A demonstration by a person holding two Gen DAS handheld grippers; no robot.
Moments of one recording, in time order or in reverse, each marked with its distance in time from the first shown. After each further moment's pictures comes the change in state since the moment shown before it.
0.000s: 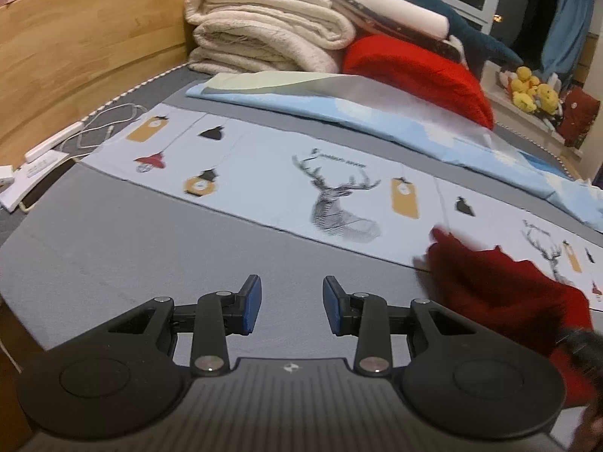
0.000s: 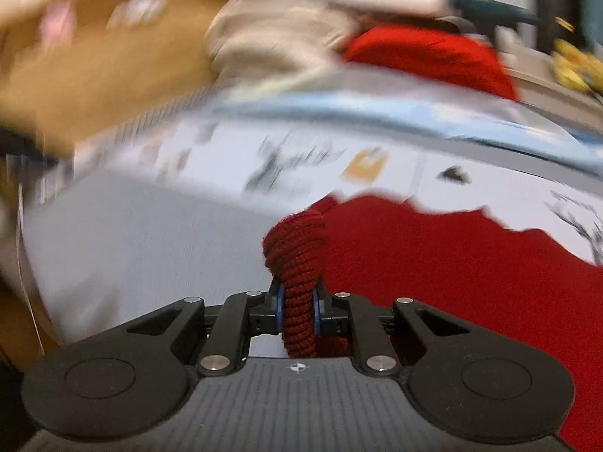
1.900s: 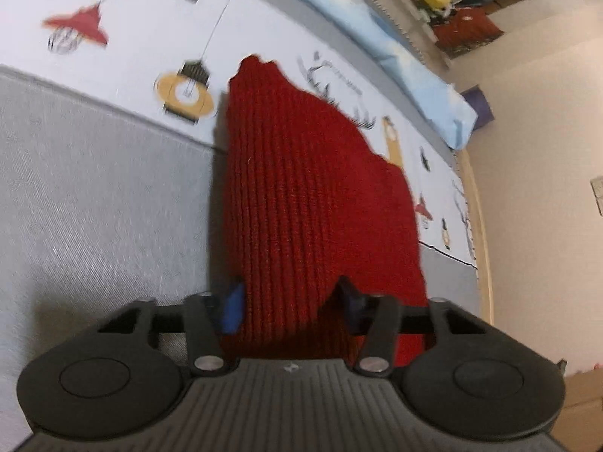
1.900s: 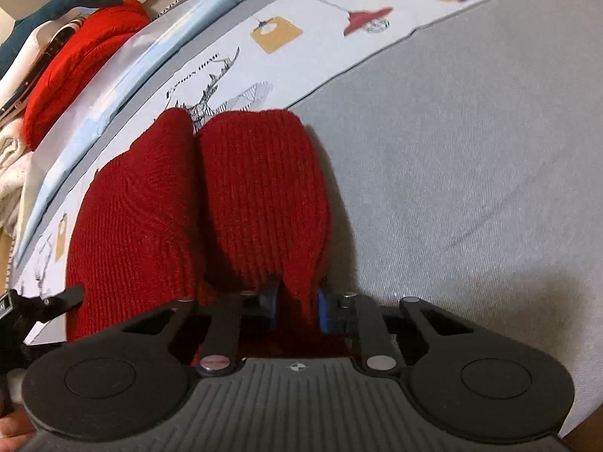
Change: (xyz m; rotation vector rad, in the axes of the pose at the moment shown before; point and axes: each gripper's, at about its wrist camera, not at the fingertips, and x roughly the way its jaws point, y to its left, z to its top) left arm 0.203 -0.367 -0.085 -0.131 0.494 -0.625; right arm -0.097 -0.364 -0.078 0.765 0.268 -0.372
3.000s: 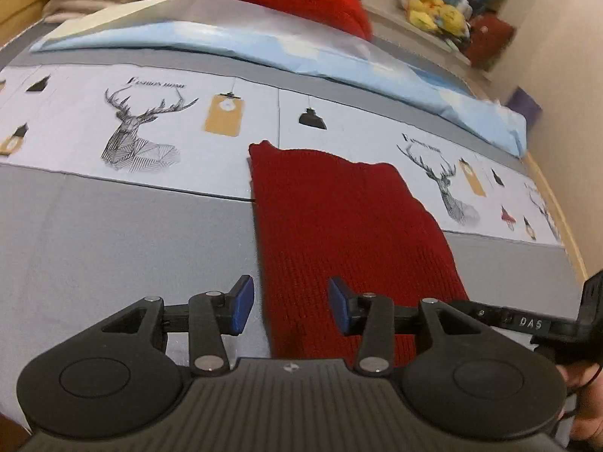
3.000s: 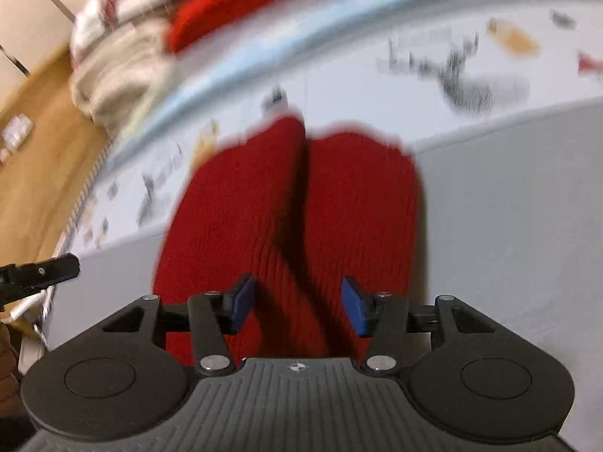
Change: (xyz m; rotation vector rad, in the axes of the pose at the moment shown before) left arm -0.223 0.062 -0.023 0.230 -0.219 0.352; right arm 0.002 0.176 -0.065 -0.330 0.099 0.284
